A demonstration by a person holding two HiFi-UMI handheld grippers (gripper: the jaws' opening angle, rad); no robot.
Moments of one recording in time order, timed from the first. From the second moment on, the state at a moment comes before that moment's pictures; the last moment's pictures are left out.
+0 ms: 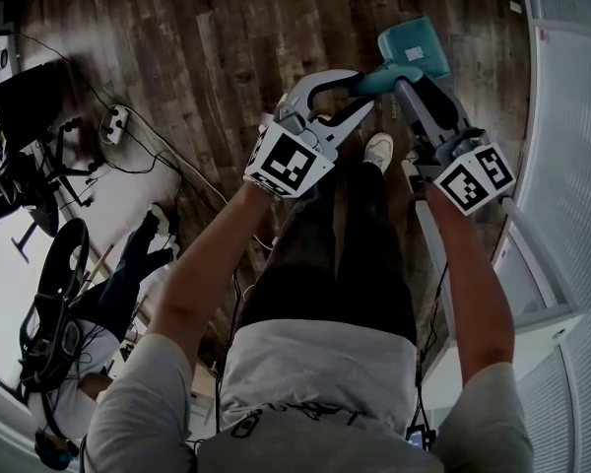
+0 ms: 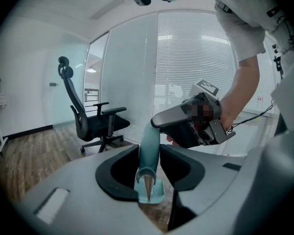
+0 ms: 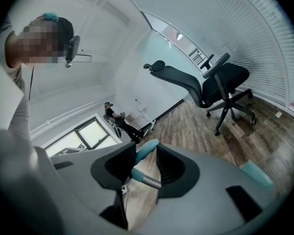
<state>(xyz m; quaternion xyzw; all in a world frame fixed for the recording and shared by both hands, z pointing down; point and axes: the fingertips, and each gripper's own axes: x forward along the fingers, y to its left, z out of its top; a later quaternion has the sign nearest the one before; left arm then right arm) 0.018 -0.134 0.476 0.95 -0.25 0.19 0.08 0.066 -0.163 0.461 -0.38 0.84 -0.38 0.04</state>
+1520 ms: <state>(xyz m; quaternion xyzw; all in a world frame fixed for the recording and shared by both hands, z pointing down) 0.025 -0.155 0.334 0.94 -0.30 0.13 0.10 0.115 -0.172 0.330 -0.44 0.87 -0.20 -0.08</state>
